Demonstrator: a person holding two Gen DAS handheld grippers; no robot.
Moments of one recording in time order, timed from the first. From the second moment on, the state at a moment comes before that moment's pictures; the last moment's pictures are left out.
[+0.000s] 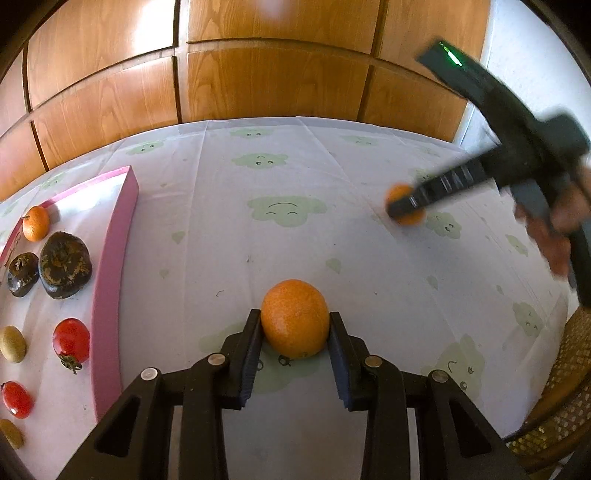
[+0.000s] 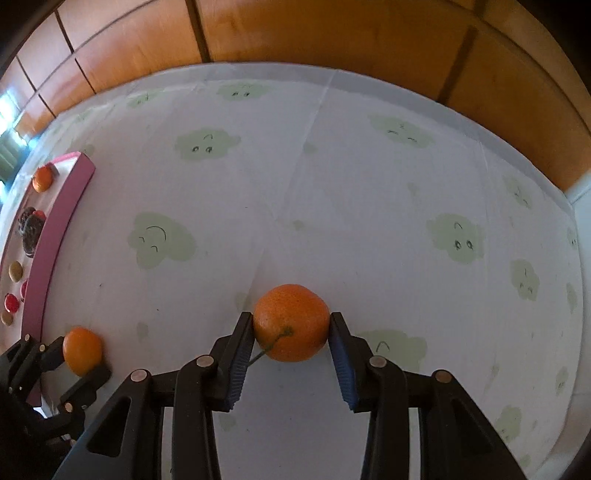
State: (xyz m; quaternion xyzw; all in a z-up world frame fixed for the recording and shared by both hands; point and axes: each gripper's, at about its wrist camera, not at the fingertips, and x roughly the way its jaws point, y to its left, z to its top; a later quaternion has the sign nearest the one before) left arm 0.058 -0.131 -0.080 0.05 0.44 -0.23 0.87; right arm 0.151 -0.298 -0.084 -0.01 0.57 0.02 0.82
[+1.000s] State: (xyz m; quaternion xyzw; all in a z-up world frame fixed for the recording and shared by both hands) left arm 0.020 -0.105 -0.025 0.05 0.40 -0.18 0.90; right arm 0.155 -0.307 -0.089 0.03 0.58 0.01 0.81
